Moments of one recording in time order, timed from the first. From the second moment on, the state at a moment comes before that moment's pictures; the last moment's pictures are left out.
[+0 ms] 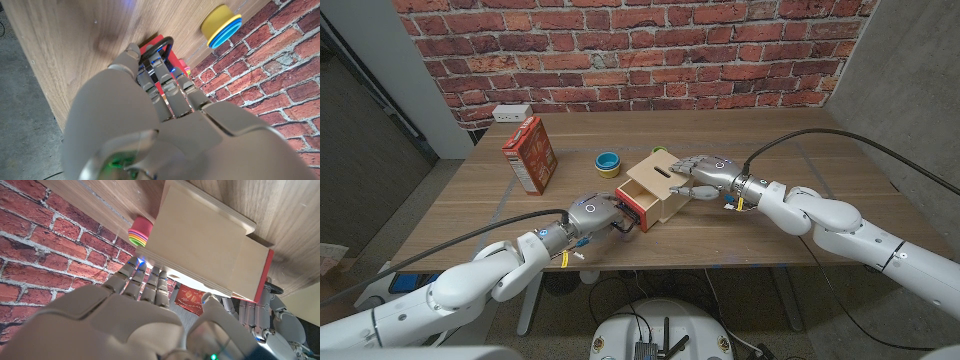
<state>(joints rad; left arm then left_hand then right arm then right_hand) 1.36 1.18 0.42 -2.21 1.02 0.15 0.19 1.21 0.10 0.33 -0.17 0.19 1.07 -0.14 0.21 0.18 1.11 -0.21 0.20 0.19 1.07 -0.16 0.20 0.18 0.39 -0.04 0.19 0.17 -0.90 -0.95 -0.60 -1.88 -0.85 0.18 -0.09 0.02 0.08 0.40 0.12 0.20 0.25 -0.01 0.19 0.18 0.31 -0.04 0.19 0.18 0.19 -0.04 0.23 0.23 0.25 -0.04 0.18 0.16</state>
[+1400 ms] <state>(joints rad) 1.47 1.19 0.39 -2.29 1.03 0.26 0.16 1.21 0.10 0.32 -0.17 0.19 1.07 -0.15 0.21 0.18 1.11 -0.21 0.19 0.19 1.07 -0.16 0.20 0.18 0.39 -0.04 0.19 0.17 -0.87 -0.94 -0.62 -1.86 -0.86 0.19 -0.09 0.02 0.08 0.40 0.12 0.20 0.25 -0.01 0.19 0.18 0.30 -0.04 0.19 0.18 0.18 -0.04 0.23 0.23 0.25 -0.04 0.18 0.16</state>
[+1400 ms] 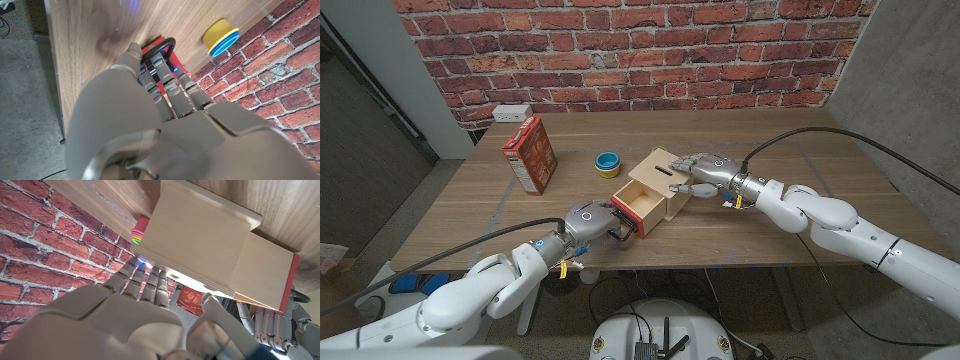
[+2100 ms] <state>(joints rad) 1.51 1.15 0.41 -2.34 1.09 0.34 0.10 1.21 0.10 0.32 -0.17 0.19 1.07 -0.15 0.21 0.18 1.11 -0.21 0.19 0.19 1.07 -0.16 0.19 0.18 0.40 -0.04 0.19 0.17 -0.86 -0.94 -0.62 -1.85 -0.85 0.19 -0.09 0.02 0.08 0.40 0.13 0.20 0.25 0.00 0.19 0.18 0.30 -0.03 0.18 0.18 0.18 -0.04 0.23 0.23 0.25 -0.04 0.18 0.16</state>
